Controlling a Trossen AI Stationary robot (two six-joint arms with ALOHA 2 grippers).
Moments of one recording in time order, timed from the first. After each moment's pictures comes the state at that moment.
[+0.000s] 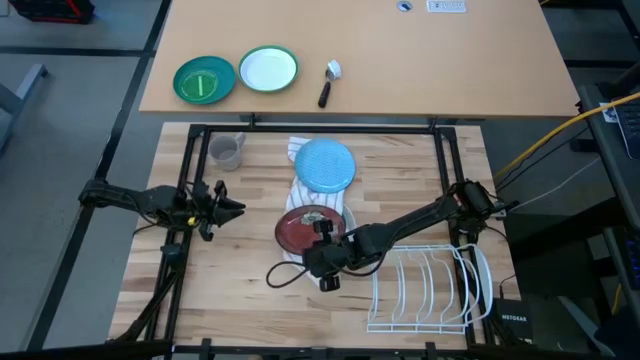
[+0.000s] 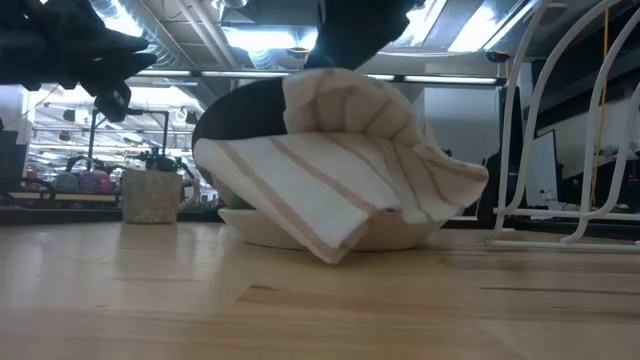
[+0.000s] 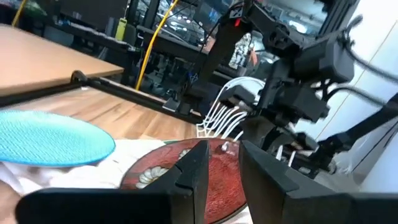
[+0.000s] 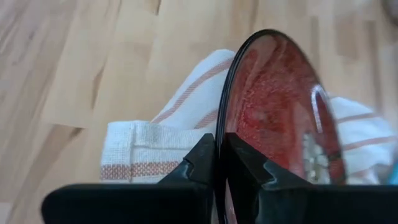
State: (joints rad) left arm -0.21 0.01 0.01 0.10 -0.25 -0.33; right arm 0.37 1.98 1.61 -0.60 0.31 0.06
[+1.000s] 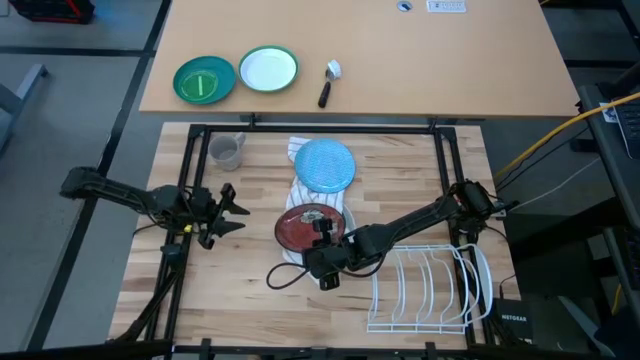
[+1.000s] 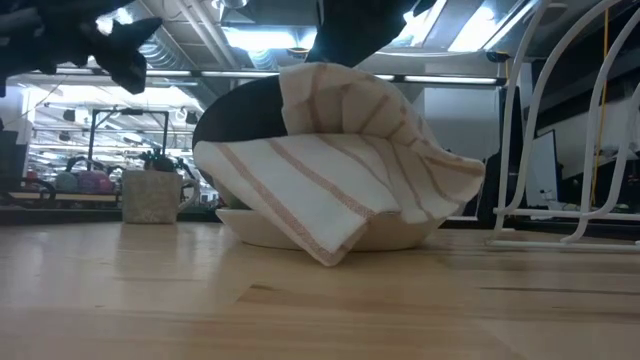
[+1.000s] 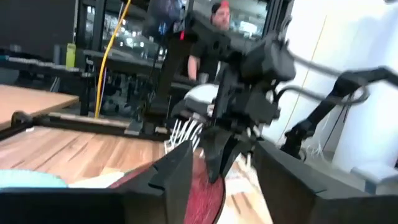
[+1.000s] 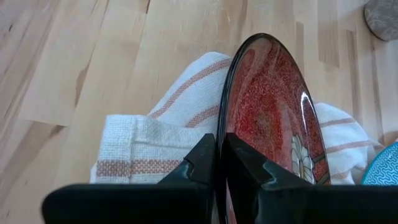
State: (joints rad) left arm -0.22 0.38 0.02 0.53 -0.07 -0.17; right arm 0.37 1.98 1.61 -0.60 0.36 0.02
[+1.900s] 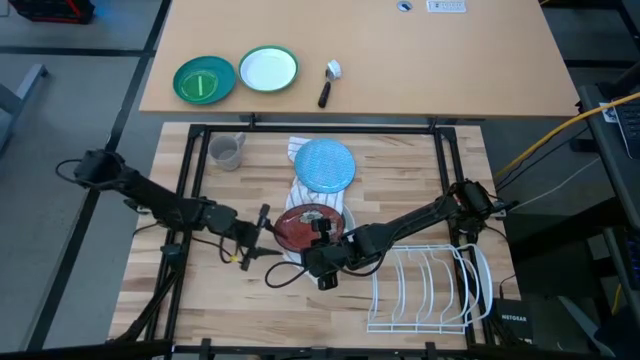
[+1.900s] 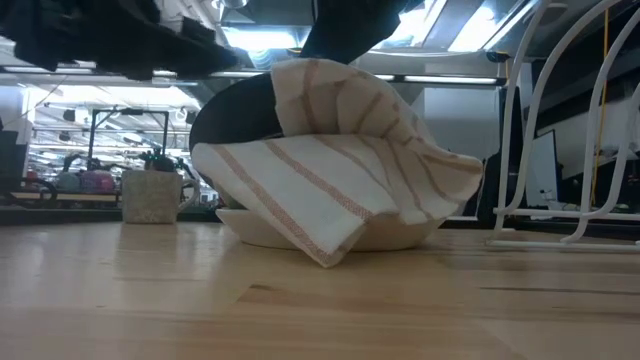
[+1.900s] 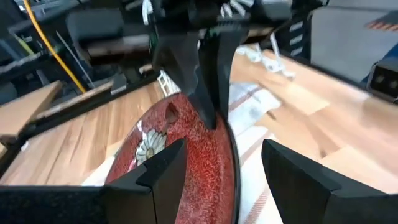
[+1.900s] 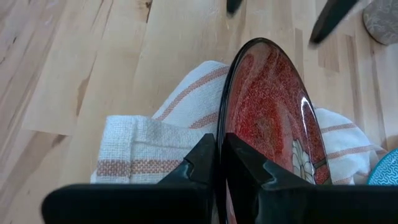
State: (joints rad) left arm -0.29 1.22 0.38 0.59 -0.08 0.32; right arm 0.37 1.98 1.61 -0.57 0.35 0.02
